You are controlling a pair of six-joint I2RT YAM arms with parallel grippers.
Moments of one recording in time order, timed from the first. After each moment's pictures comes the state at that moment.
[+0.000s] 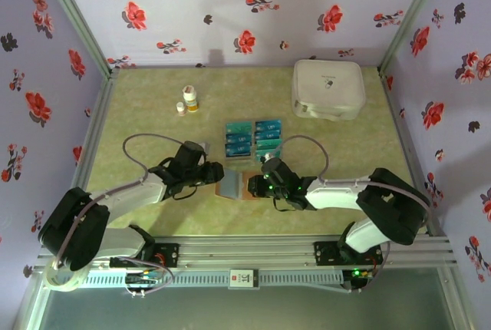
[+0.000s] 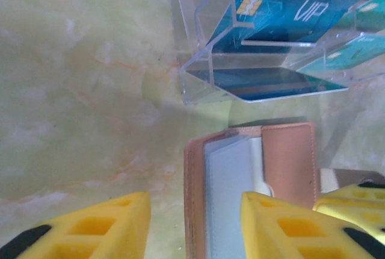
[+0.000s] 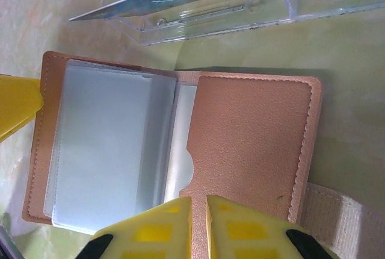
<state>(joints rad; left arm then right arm) -0.66 1.29 0.54 -0.09 0.14 -0.75 0.93 1.48 0.51 0.21 -0.08 0.90</state>
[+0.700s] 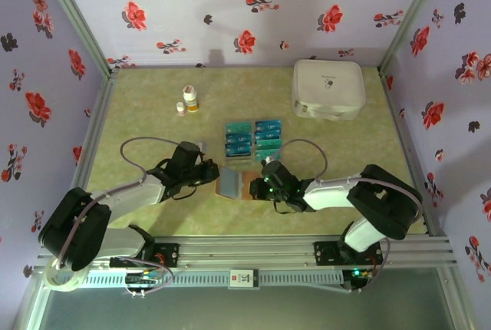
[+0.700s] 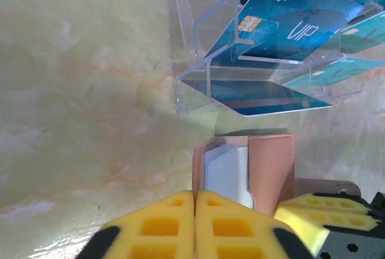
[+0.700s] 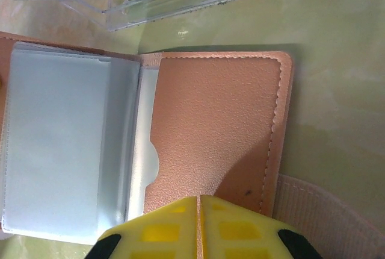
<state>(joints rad) -0.63 1.29 0.50 0.00 0.19 -0.80 0.93 1.54 0.48 0.28 -0.08 0.92</state>
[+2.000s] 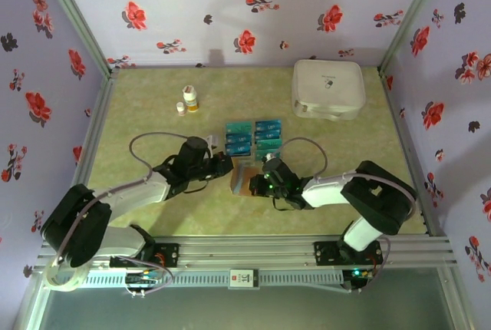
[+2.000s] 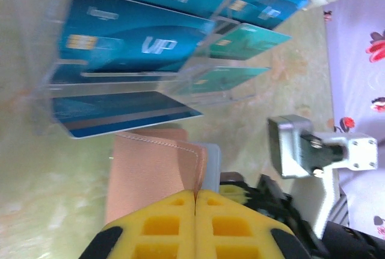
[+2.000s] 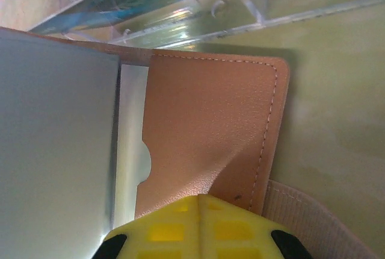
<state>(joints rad) -0.74 1.33 0.59 0.13 0.25 -0.92 0.90 1.60 0.49 0.37 -0.11 0.92</state>
